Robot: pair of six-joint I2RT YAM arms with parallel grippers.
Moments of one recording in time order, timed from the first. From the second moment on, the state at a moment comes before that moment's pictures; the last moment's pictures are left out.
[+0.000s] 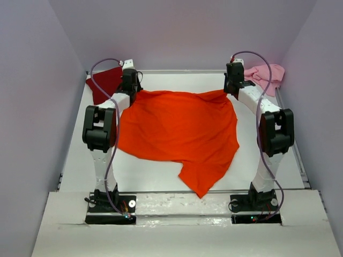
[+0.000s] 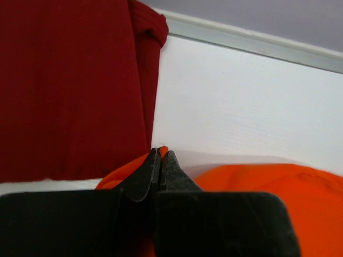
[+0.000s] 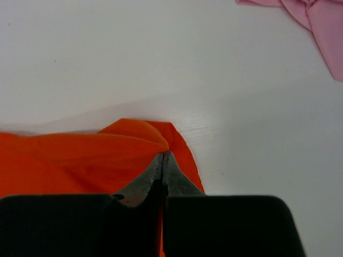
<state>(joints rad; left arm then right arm) -0.18 2.10 1.52 0.16 -0.22 -0.29 0.19 2.00 1.65 -0.30 0.38 0.16</state>
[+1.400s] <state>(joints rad) -0.16 1.86 1.25 -0.22 -0.21 -0.45 0.26 1.43 0.88 -0.39 0.23 0.46</state>
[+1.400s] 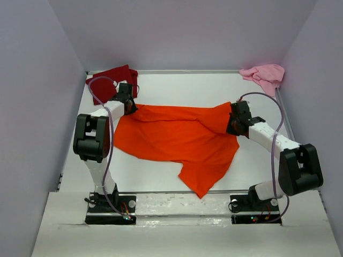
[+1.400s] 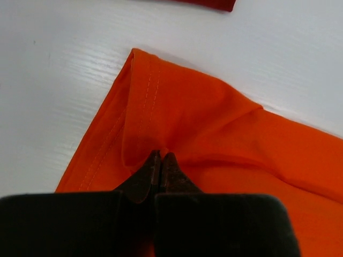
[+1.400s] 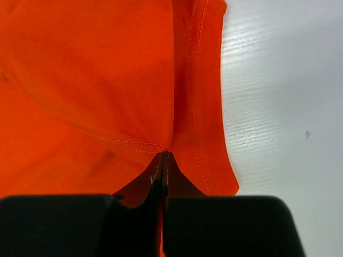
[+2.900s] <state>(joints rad) -0.22 1.19 1.06 -0.06 -0.11 -0.47 0.27 2.00 1.42 -0.47 0.10 0.41</state>
